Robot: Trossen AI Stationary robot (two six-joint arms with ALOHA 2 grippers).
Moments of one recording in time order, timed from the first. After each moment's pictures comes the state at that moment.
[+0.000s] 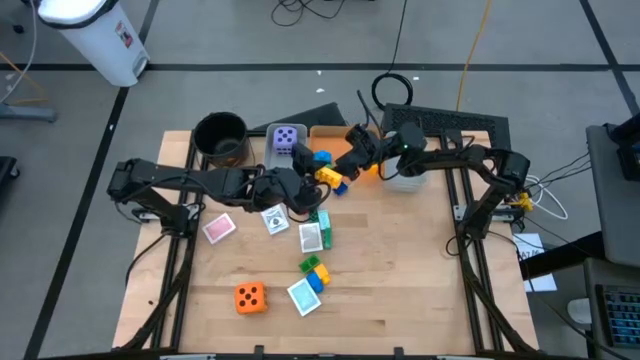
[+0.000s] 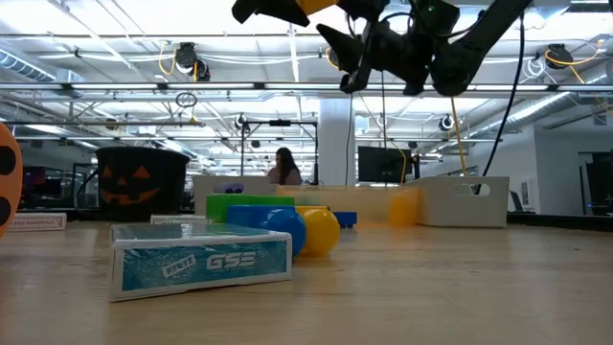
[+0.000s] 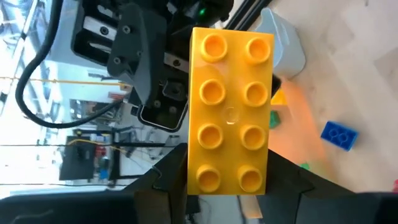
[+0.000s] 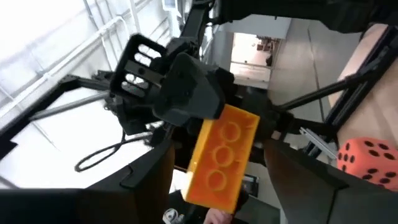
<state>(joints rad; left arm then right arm) -0.08 1.54 1.45 -0.40 -0.66 0.92 -0.50 1.68 0.89 1.31 -0.97 1.82</state>
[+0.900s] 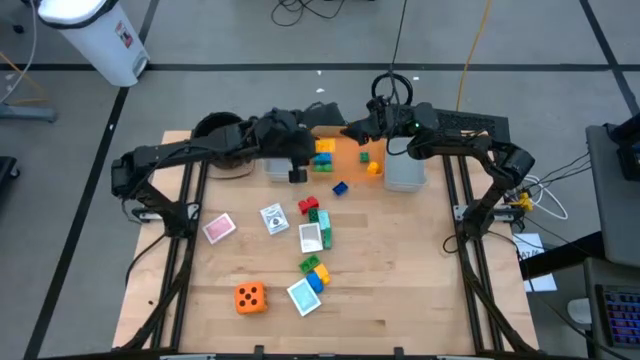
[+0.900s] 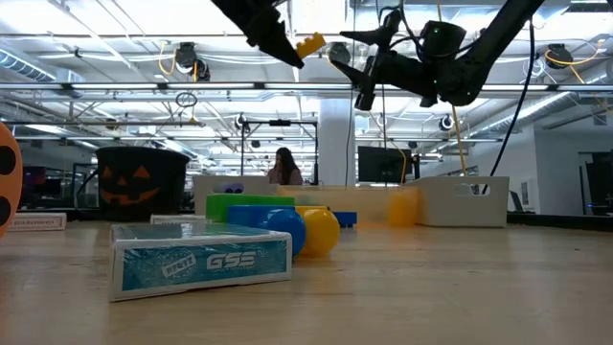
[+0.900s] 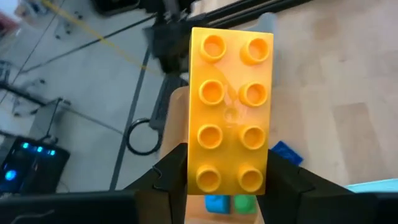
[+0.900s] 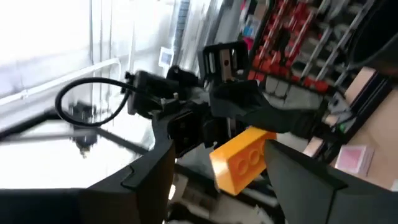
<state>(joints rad) 0.31 1.54 1.45 -0.49 -0.10 0.49 -0.74 1.68 0.89 1.30 -0.91 1.61</state>
